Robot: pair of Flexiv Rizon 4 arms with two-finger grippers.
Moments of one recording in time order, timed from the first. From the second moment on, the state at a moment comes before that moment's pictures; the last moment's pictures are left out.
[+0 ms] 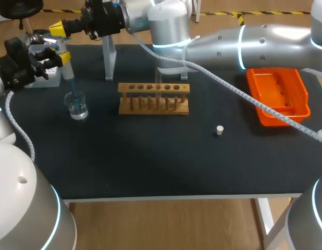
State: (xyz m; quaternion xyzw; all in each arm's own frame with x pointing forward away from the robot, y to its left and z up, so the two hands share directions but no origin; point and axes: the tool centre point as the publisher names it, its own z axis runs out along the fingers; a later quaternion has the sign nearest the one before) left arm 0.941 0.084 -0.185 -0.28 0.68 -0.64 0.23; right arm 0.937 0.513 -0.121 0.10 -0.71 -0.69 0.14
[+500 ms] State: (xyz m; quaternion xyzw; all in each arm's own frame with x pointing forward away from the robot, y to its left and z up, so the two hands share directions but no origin) left arm 0.939 0.085 -0.189 -0.28 0.68 -0.63 0.23; right arm 0.934 0.512 -0.138 0.09 -0.71 -0.68 0.16
